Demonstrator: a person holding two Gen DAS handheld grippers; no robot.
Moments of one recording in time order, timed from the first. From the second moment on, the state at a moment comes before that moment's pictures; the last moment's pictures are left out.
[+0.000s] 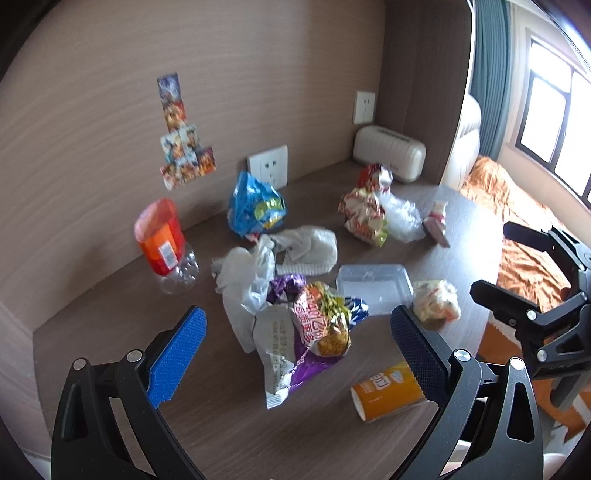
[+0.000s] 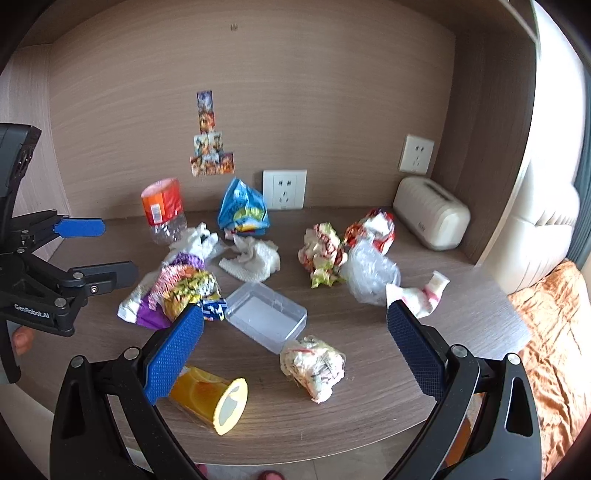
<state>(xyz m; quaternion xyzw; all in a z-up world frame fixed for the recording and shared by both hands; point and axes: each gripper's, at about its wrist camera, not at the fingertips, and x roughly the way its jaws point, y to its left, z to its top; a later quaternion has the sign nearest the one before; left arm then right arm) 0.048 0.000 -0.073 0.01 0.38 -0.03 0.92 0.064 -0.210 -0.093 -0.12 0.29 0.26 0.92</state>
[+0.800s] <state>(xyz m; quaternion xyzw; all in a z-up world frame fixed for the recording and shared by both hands) 0.091 -0.011 -0.131 0.02 0.43 -0.07 0.90 0.124 -0.218 -0.179 -0.10 0.41 0.29 0.86</state>
